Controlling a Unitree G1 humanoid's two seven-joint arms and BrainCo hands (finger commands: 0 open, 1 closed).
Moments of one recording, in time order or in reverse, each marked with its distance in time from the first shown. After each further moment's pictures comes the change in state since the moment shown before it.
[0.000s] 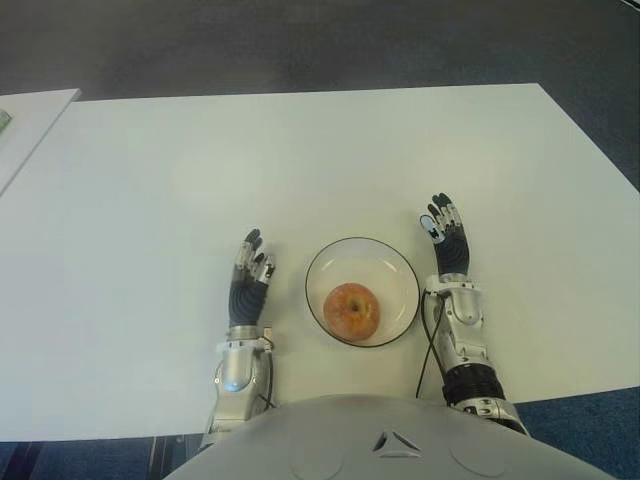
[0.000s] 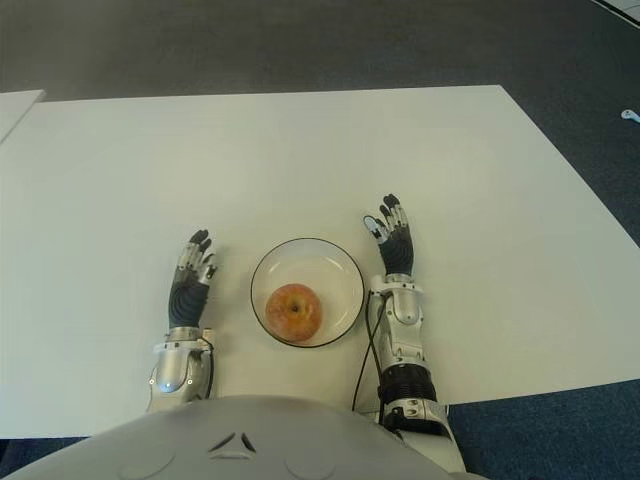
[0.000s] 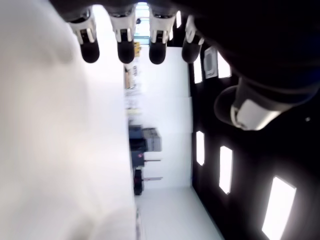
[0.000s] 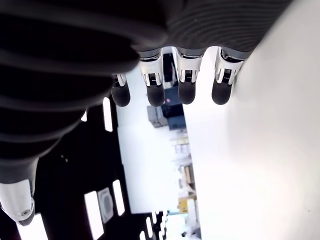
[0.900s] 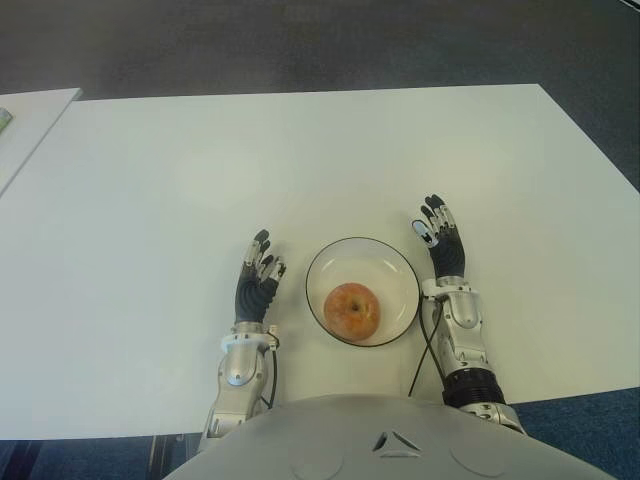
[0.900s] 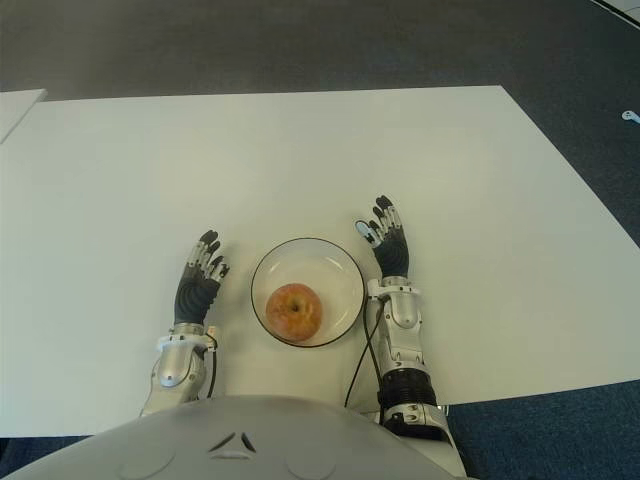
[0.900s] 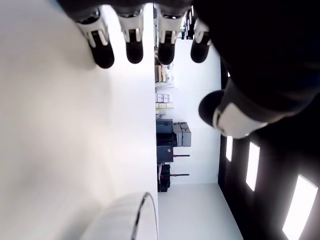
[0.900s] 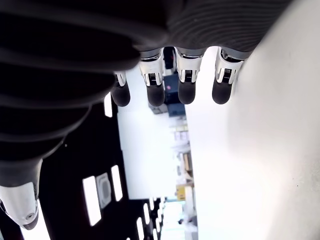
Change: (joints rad) left arm 0.005 0.007 -0.036 -0.145 -0.016 0.267 0.019; right arm 0.025 -0.018 0.019 -0.014 -0.026 -0.014 0.024
